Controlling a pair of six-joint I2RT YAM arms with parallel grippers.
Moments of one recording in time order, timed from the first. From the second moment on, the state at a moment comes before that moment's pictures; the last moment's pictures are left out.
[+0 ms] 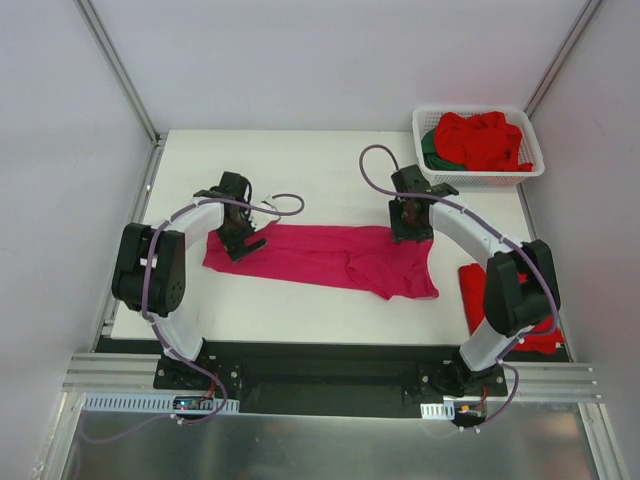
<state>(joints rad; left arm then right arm) -0.21 1.74 1.10 -0.65 0.06 0.85 0.40 1.69 1.27 -0.79 0.21 0.27</state>
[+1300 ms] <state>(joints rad) -0.21 1.93 1.36 -0.54 0.02 0.84 0.77 1.61 1.05 -0.85 0.25 0.26</state>
